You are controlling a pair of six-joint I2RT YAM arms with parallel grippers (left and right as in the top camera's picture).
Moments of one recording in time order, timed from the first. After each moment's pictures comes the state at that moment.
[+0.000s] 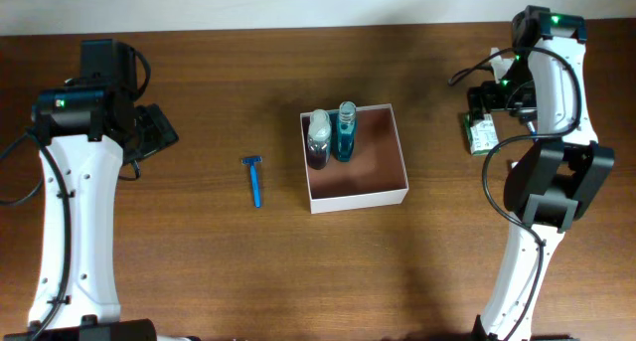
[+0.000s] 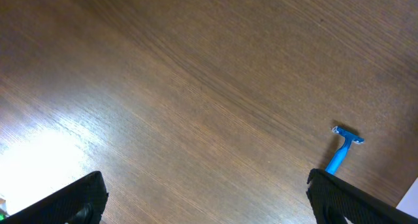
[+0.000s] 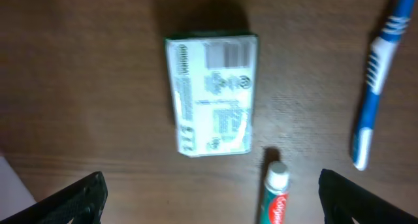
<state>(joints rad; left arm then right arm) 0.06 1.60 1.72 -1.40 -0.30 -0.48 -0.20 2.43 2.35 -1.54 0.00 -0.22</state>
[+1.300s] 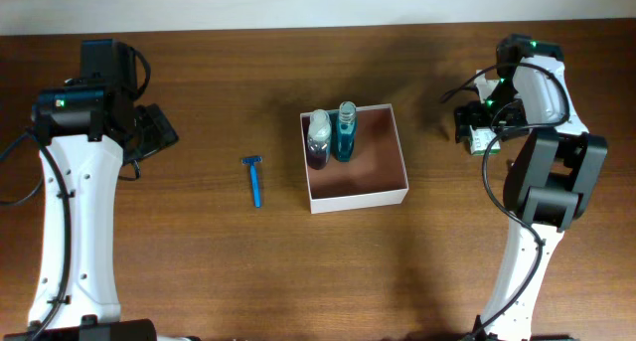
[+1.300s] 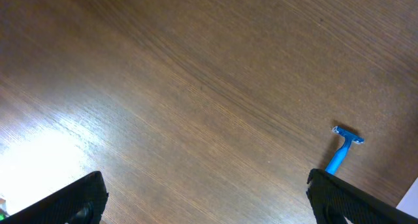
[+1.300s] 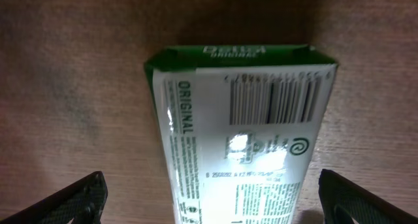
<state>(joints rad) 0.06 1.60 1.72 -1.40 -0.30 -0.48 -0.20 2.44 2.10 -1.32 -0.02 -0.22</state>
